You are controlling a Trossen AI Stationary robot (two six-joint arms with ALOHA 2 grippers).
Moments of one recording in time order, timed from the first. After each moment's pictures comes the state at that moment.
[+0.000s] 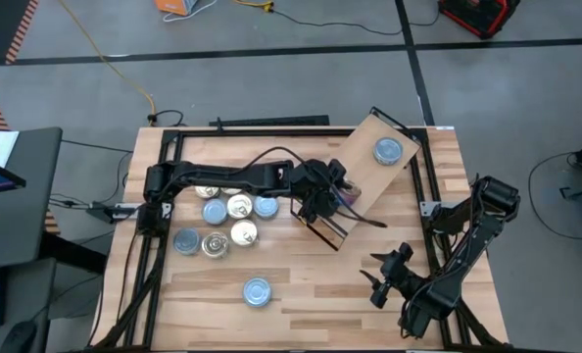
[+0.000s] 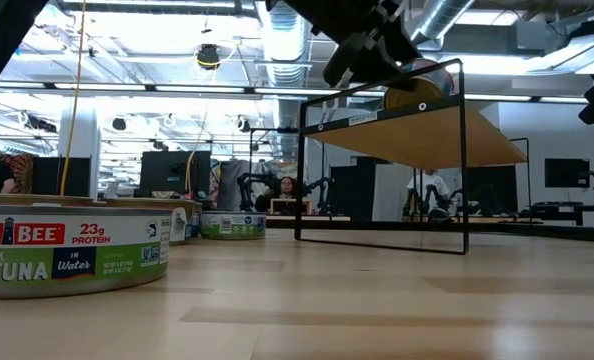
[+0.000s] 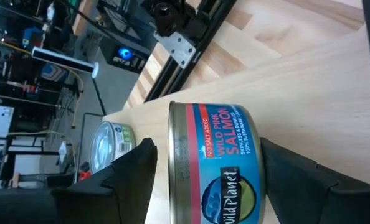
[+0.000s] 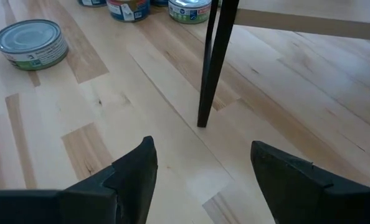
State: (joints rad) left arm 0.04 1.99 1.81 -0.30 -0.10 1.05; right arm 1.02 1.63 0.99 -1.01 1.00 1.65
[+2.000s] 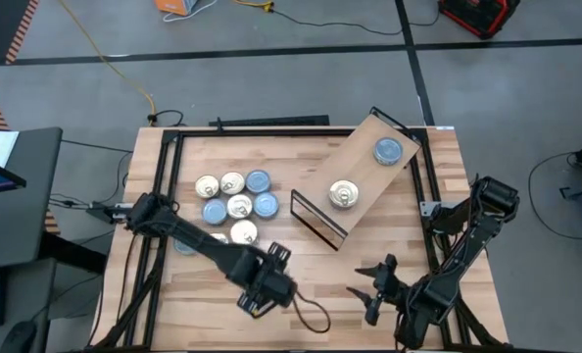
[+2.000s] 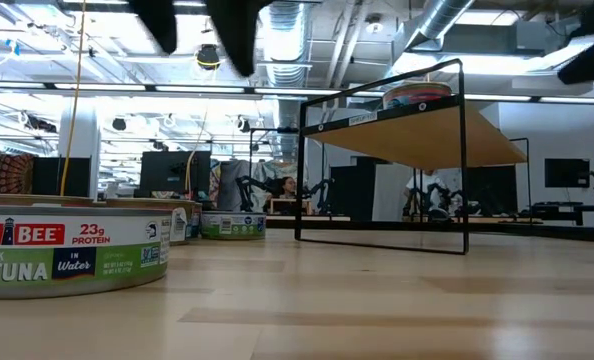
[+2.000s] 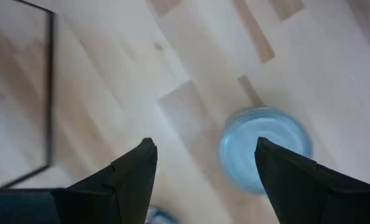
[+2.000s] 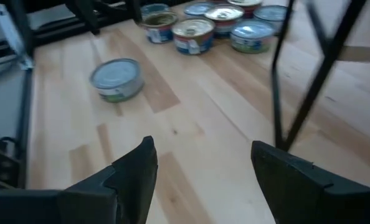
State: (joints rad) left arm -0.49 1.98 1.82 -1.11 -0.19 0.09; right arm 1.00 1.64 0.98 -0.52 1.10 1.29
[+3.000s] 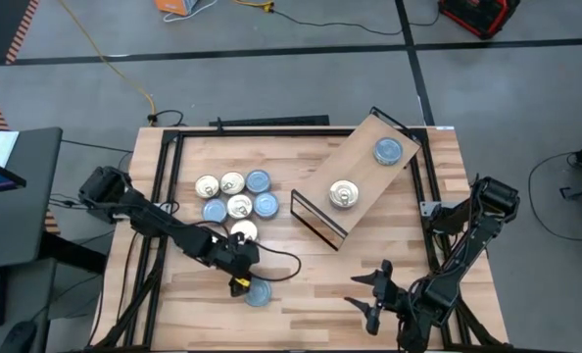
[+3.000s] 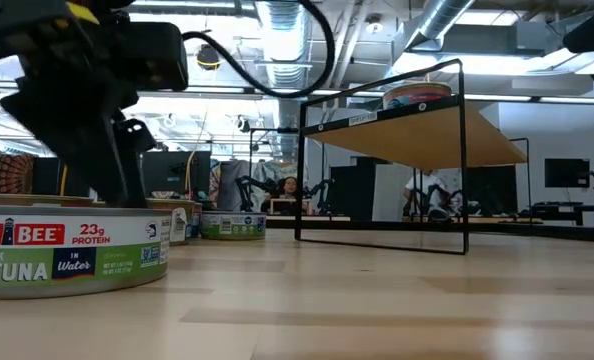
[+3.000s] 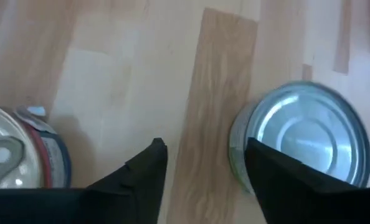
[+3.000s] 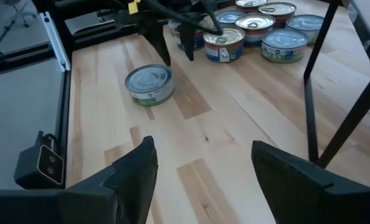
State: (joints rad) left arm -0.46 1.56 0.84 -0.25 -0.18 -0.62; right arm 1.01 1.64 0.98 -0.36 1.10 1.14
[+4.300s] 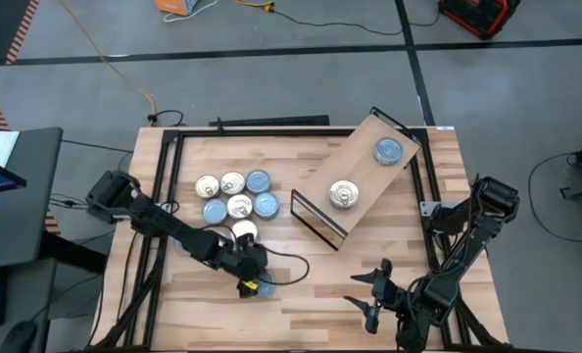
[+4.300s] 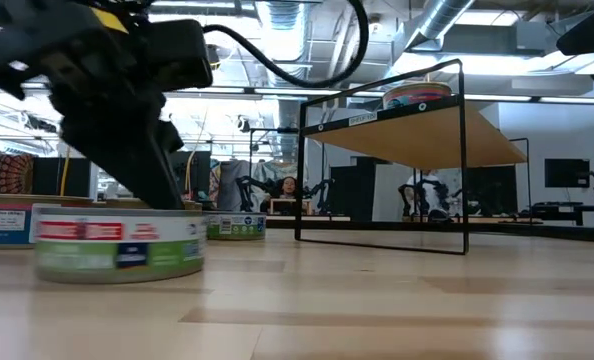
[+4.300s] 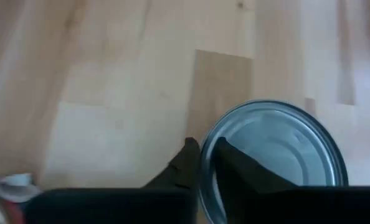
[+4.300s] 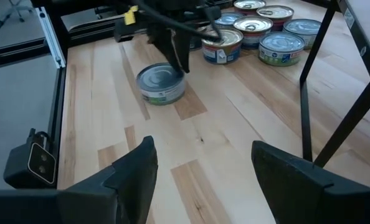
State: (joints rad) left arm -0.44 1.66 0.87 -0.17 -0.23 -0.54; right arm 1.00 1.64 0.98 -0.36 1.10 1.11
